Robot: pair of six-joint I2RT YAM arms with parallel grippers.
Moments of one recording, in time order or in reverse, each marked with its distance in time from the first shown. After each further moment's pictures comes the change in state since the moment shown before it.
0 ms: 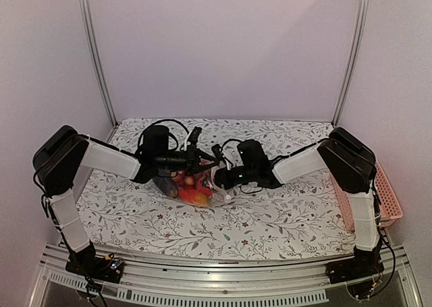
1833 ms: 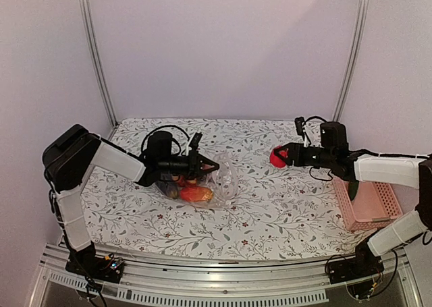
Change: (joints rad) left arm 0.010 0.091 0.000 0.047 -0.030 0.001; right arm -0.362 -0.763 -0.513 -0.180 0.160 -0.011
